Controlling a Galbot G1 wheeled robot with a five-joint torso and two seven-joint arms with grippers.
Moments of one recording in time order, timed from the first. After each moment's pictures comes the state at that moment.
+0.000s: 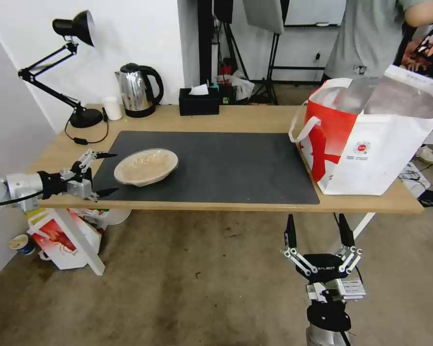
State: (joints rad) left arm 1.04 -0.53 -0.61 -1.65 0.12 -0.58 0.79; right arm -1.83 1.30 0.28 2.17 -0.13 0.82 0.38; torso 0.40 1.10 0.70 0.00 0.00
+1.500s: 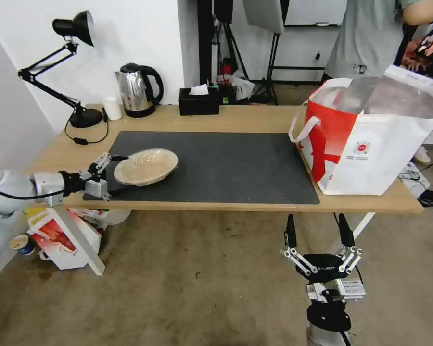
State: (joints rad) left arm 0.86 -0.66 -0.45 -1.53 0.26 -0.60 0.82; right arm -1.83 1.30 0.28 2.17 -0.13 0.82 0.38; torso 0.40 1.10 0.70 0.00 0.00
